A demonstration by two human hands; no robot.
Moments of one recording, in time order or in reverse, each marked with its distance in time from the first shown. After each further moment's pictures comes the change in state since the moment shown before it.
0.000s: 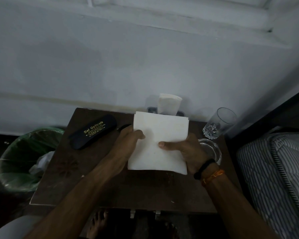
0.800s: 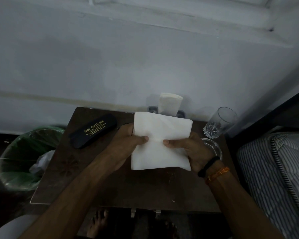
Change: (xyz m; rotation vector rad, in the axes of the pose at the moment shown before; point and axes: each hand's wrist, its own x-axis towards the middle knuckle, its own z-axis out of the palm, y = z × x) left_hand 0.002 -0.002 -0.014 -0.008 -0.145 0.061; right_hand 0.001 -0.005 -0.006 0.065 -0.059 0.074
